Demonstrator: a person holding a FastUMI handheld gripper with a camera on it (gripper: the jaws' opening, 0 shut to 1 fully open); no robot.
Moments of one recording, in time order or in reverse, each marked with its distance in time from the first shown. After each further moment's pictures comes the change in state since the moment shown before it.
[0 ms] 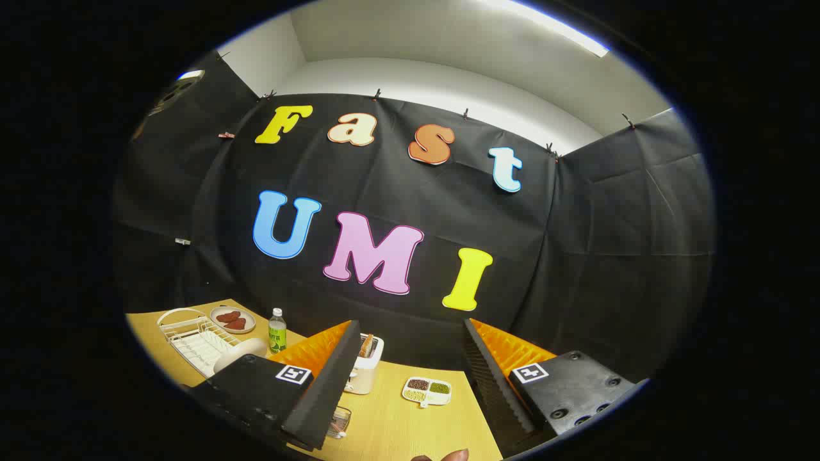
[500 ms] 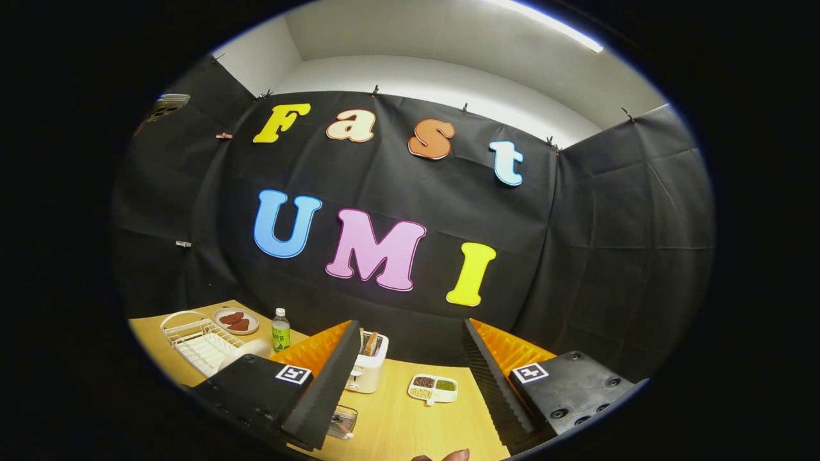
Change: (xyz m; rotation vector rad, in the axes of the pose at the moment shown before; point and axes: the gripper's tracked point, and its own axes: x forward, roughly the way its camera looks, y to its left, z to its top) arm 0.008 0.013 -0.003 0.027 0.023 0.010
